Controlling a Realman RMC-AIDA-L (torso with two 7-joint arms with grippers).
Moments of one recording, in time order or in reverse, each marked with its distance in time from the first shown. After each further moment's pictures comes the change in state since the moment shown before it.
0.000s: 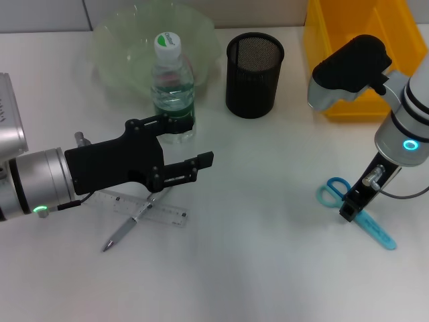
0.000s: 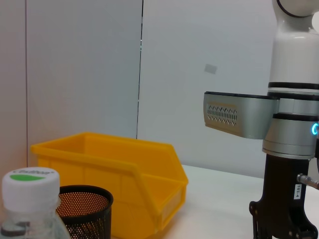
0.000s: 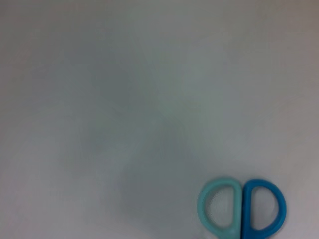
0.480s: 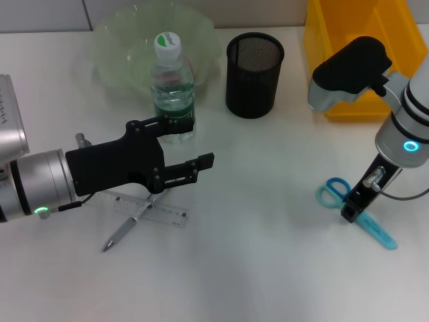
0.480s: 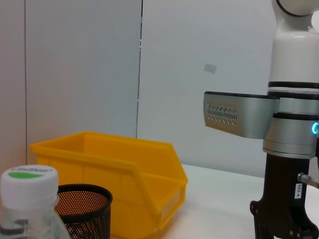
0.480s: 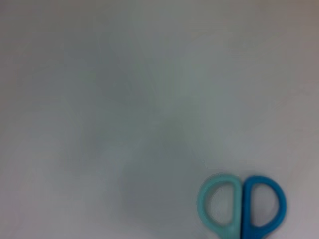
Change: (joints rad) left arm -0.004 0.000 -0.002 -0.013 0.000 0.000 0.011; right arm 0.000 0.000 -0.002 0.004 0.000 -0.002 0.001
